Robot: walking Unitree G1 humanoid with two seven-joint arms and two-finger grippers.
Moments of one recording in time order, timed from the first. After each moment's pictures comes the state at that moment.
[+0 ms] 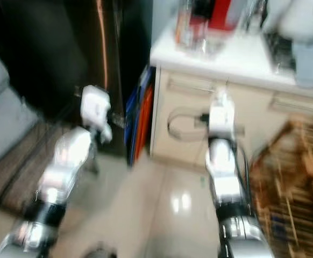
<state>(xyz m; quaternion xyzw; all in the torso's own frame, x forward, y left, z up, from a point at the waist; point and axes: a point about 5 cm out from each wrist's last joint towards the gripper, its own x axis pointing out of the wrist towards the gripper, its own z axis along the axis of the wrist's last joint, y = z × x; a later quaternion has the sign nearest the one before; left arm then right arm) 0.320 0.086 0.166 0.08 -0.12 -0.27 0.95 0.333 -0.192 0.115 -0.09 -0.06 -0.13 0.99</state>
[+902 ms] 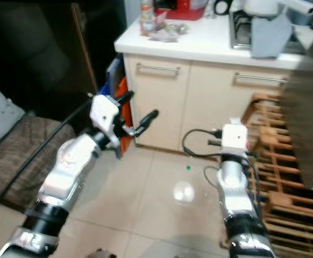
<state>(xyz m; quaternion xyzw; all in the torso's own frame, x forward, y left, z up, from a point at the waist) 0.307 0.065 0.169 0.05 -0.13 -0.37 0.92 0.302 -0.232 0.072 -0.11 0.03 -0.17 0.98</state>
